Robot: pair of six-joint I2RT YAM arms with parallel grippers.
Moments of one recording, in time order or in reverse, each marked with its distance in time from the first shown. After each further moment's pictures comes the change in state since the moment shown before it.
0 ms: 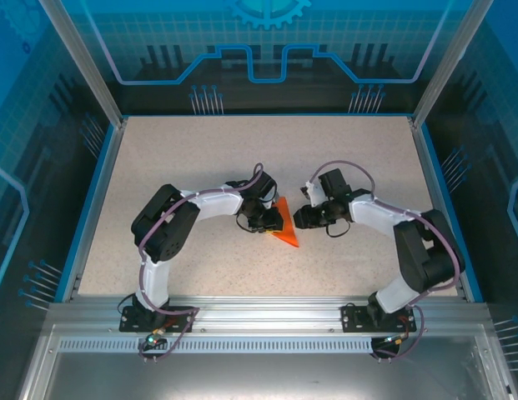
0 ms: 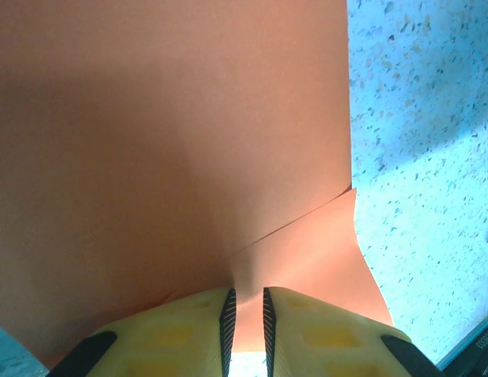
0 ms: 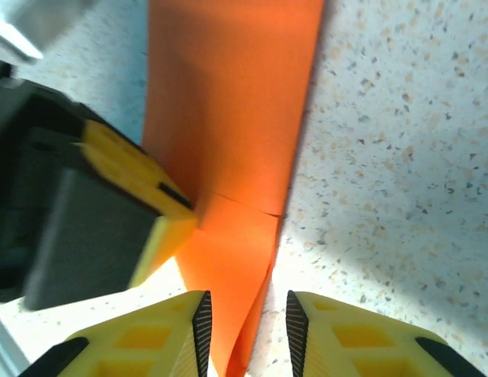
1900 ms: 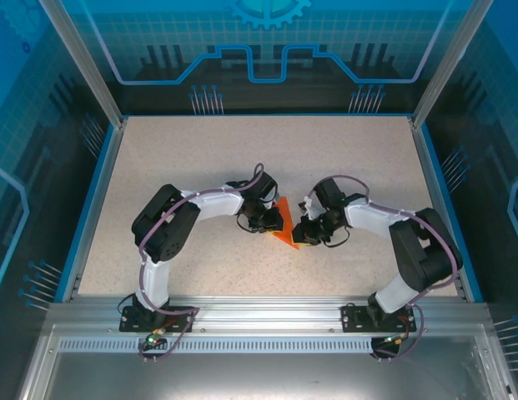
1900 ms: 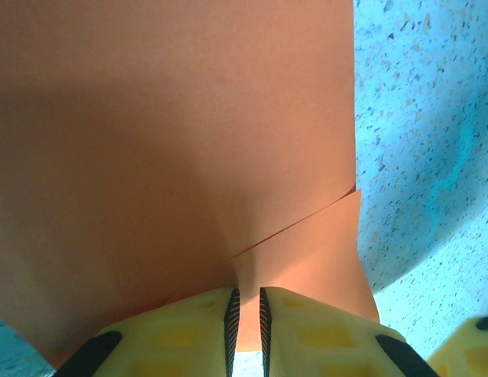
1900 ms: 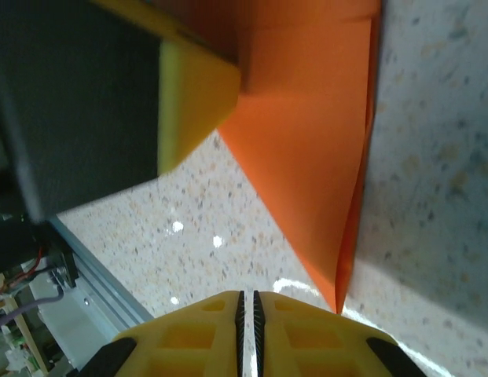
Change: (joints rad) left arm -0.004 0.001 0.002 0.000 -0.008 0.001; right arm 0.049 0.053 -0.028 -0.111 -0.164 0.217
